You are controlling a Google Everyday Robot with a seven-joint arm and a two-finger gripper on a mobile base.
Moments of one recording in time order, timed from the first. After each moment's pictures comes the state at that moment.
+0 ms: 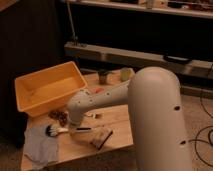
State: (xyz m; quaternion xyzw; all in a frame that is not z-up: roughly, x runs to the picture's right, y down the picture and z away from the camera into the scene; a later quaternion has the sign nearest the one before) arm -0.195 0.223 0.820 -0.37 -0.11 0.14 0.91
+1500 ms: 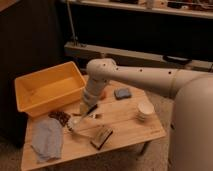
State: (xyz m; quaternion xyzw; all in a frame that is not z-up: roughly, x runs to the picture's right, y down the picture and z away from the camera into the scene) arm -0.093 0.107 0.701 -0.46 -0.04 0.32 0.83
